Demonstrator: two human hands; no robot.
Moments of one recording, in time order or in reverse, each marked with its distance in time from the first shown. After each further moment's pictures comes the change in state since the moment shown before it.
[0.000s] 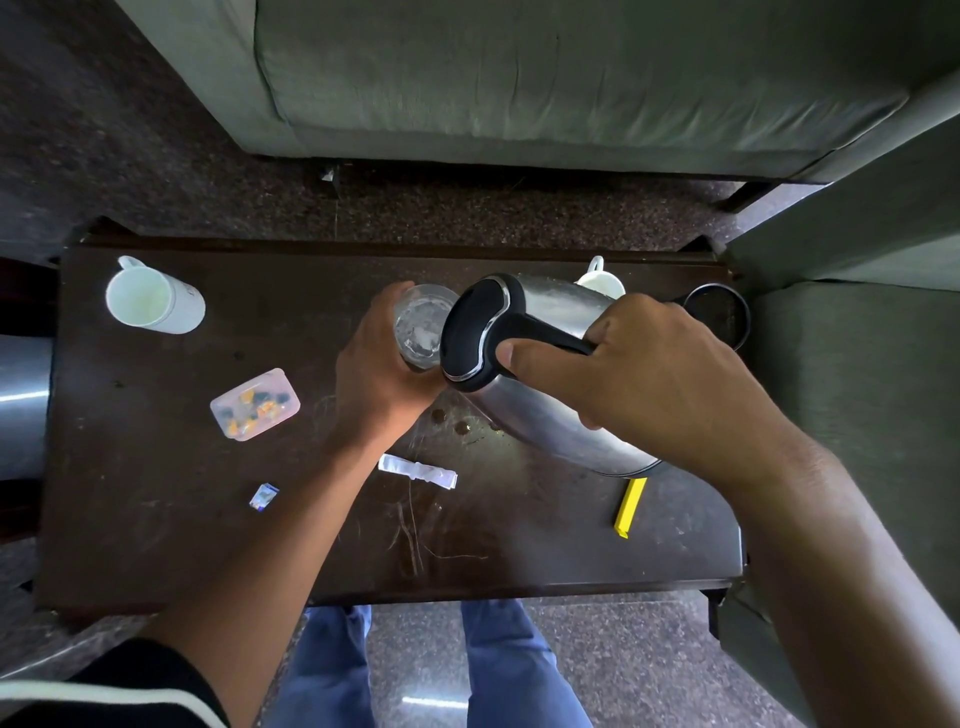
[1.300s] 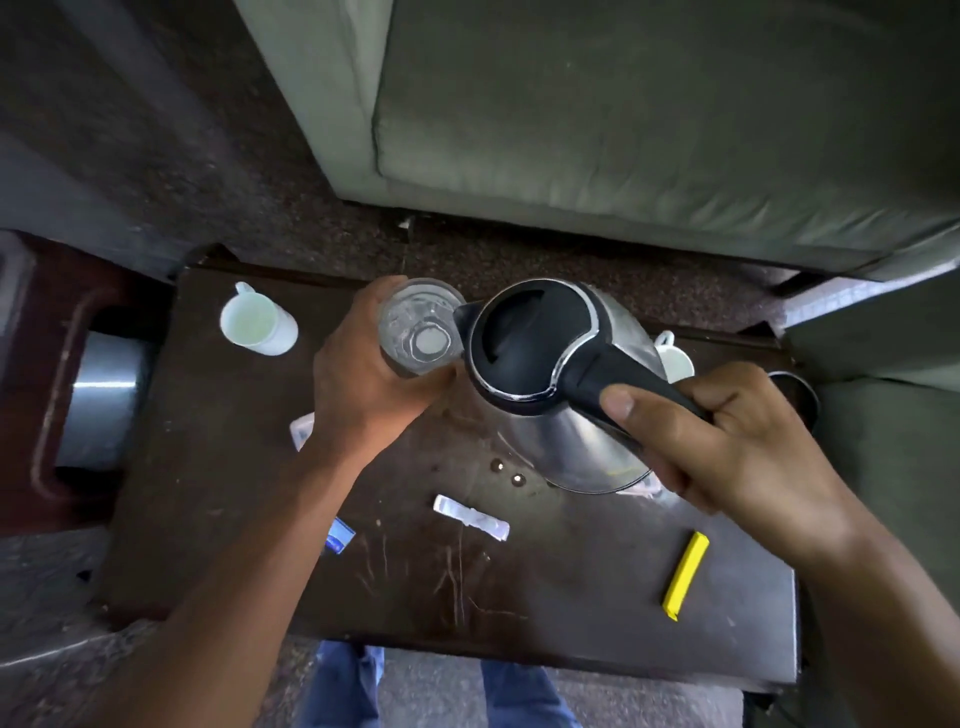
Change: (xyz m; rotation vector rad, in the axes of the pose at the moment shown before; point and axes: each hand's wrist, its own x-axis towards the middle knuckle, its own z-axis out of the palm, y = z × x) left_hand 0.015 -0.013 -0.098 -0.141 0.253 0.107; right_hand -0.006 -0.023 -0.003 0.441 -0.085 -0.189
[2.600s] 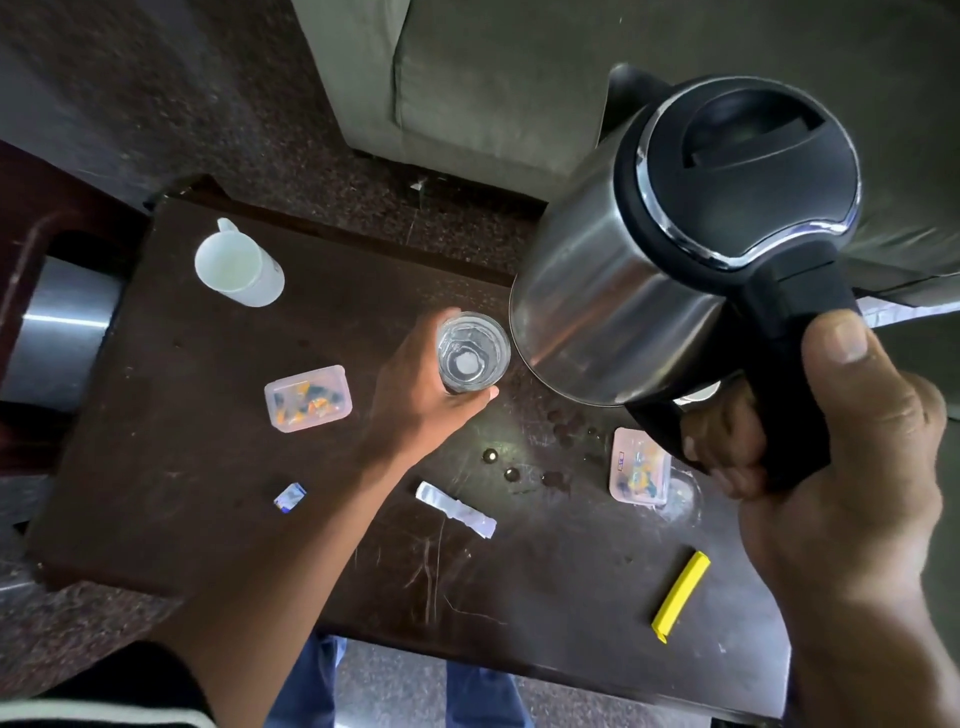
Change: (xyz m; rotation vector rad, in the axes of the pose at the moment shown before) left_hand -0.029 -0.067 0.087 0.022 -0.124 -0.051; right_hand 0.022 0.031 0.027 0.541 0.320 -0.235
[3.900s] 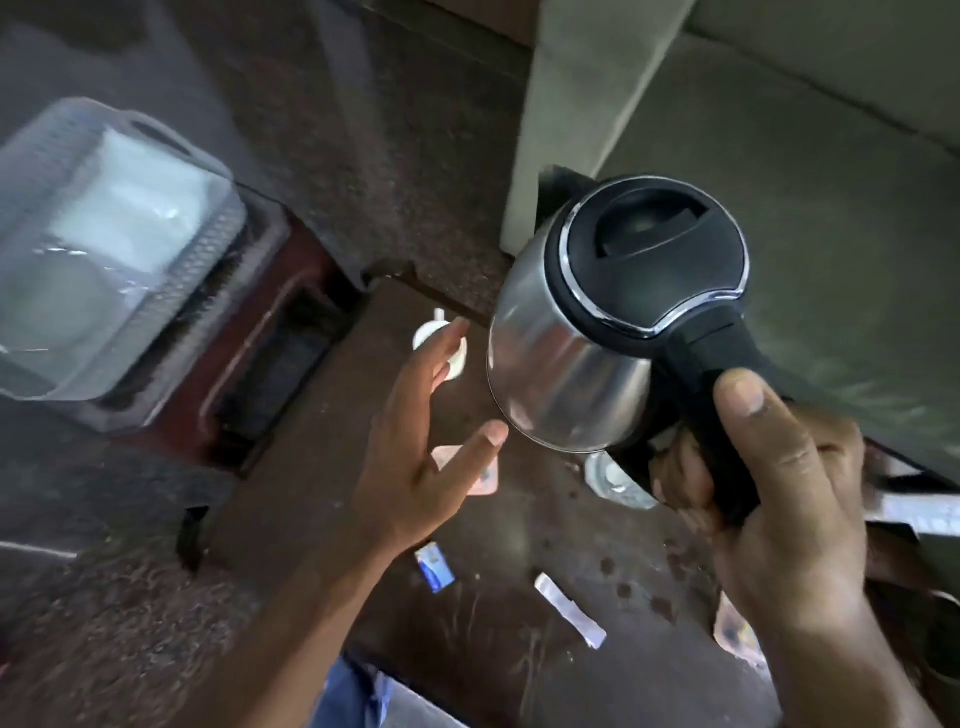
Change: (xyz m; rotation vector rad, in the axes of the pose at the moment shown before) left_hand -0.032 -0.005 -0.201 -0.371 0.251 0.139; right_hand 0.003 -0.058 0.168 -0.030 -0.370 -0.128
